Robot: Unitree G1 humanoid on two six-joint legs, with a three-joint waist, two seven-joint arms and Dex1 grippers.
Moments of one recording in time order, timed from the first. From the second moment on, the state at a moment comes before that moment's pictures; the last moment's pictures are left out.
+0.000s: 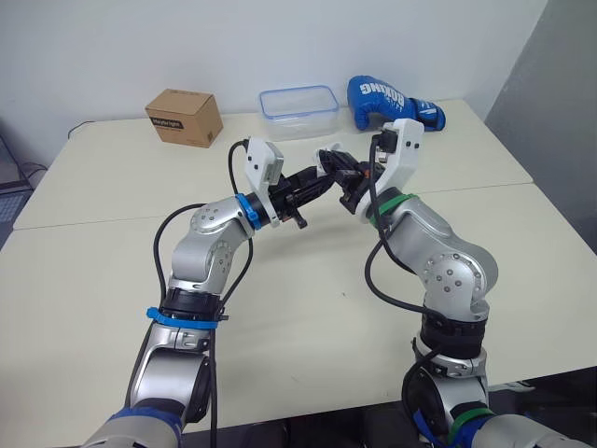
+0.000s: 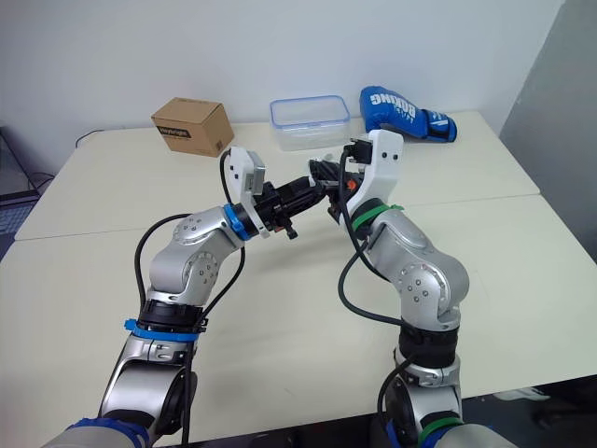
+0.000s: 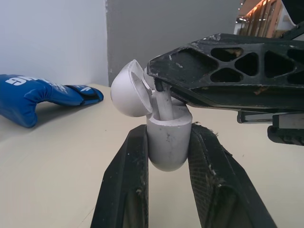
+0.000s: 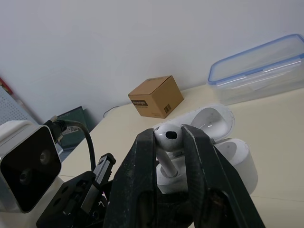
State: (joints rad) left arm -0.73 0.29 0.00 0.15 -0.42 0.32 -0.84; right arm -0.71 0.12 -0.12 -0.37 0.56 0.96 0.02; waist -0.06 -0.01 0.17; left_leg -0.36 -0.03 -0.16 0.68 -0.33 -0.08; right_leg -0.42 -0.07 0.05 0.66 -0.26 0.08
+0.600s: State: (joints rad) left arm -0.74 0.27 0.00 0.17 -0.42 0.33 -0.82; right arm -0.70 0.12 -0.09 -0.37 0.56 0.91 0.00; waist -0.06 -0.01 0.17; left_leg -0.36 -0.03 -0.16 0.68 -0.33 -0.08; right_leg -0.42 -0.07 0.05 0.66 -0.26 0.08
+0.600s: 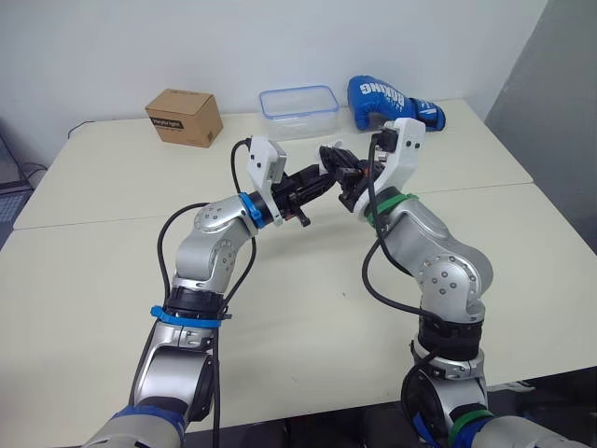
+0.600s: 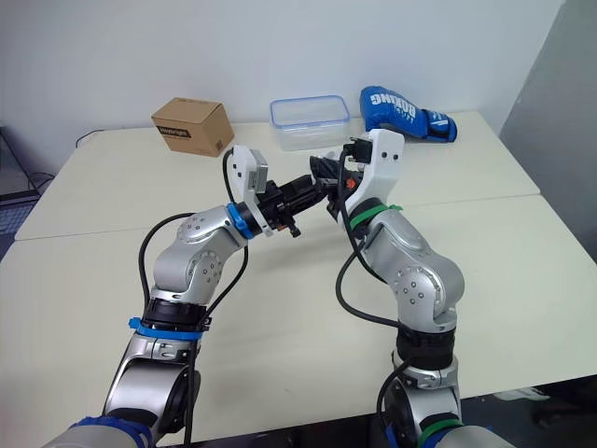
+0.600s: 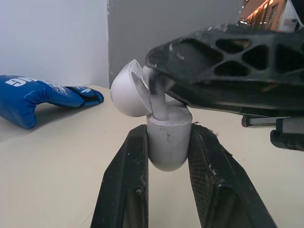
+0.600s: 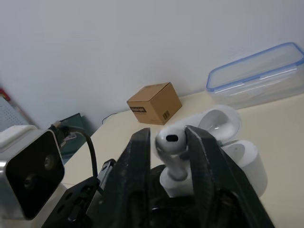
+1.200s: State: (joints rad) left arm -0.74 0.27 0.00 0.18 -0.41 0.33 -0.82; right arm -0.69 0.03 -0.04 -0.40 0.57 0.91 0.02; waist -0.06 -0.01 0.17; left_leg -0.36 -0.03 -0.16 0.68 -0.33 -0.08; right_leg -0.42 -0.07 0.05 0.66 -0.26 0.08
